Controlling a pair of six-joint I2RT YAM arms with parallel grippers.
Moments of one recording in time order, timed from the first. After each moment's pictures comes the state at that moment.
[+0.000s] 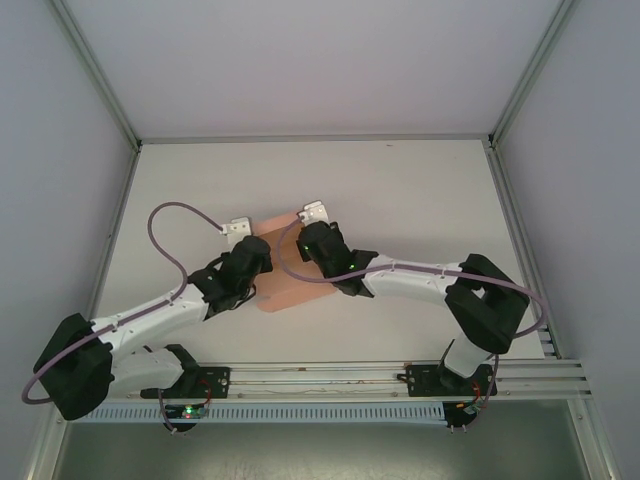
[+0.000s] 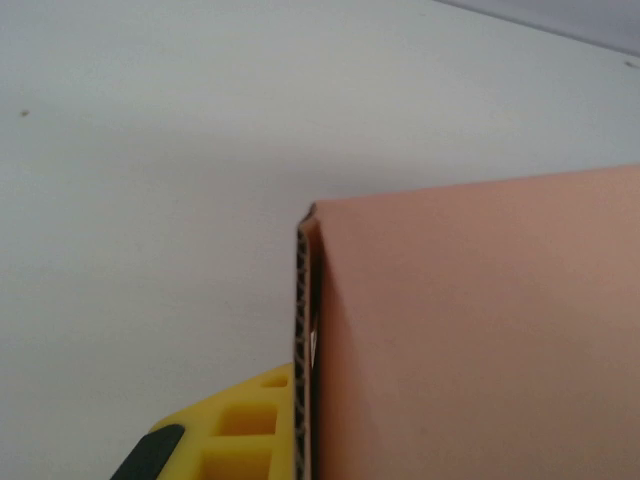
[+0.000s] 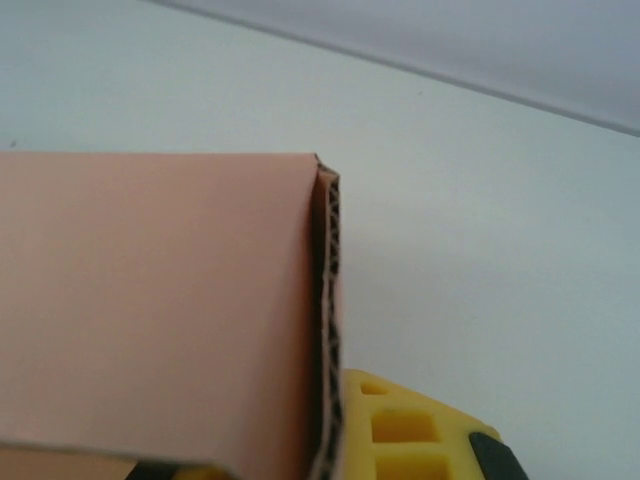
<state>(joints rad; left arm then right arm) -0.71 1.16 0.63 -0.18 -0.50 -0.74 0.94 1.65 0.97 0.13 0.57 0.27</state>
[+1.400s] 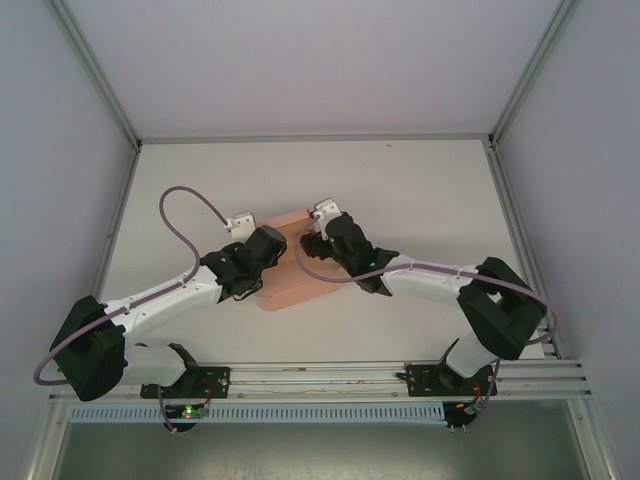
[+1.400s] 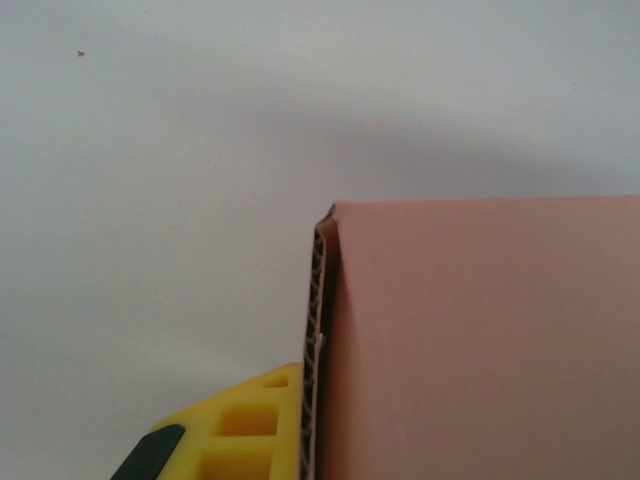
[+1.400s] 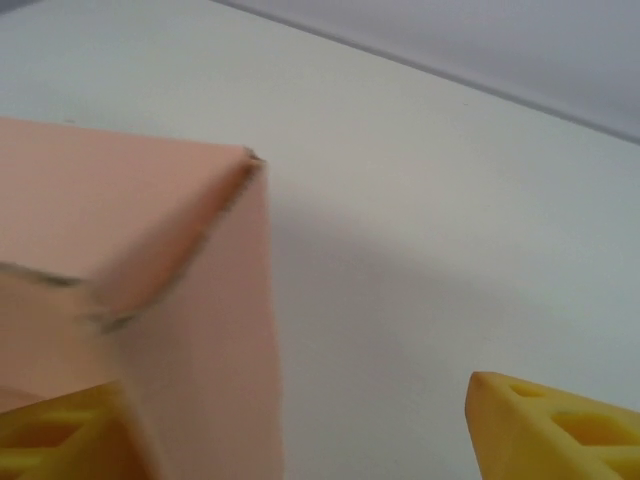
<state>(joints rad) -0.72 1.29 0.81 -0.45 -0.52 -0.88 0.82 1.54 0.81 0.27 0.24 0.10</state>
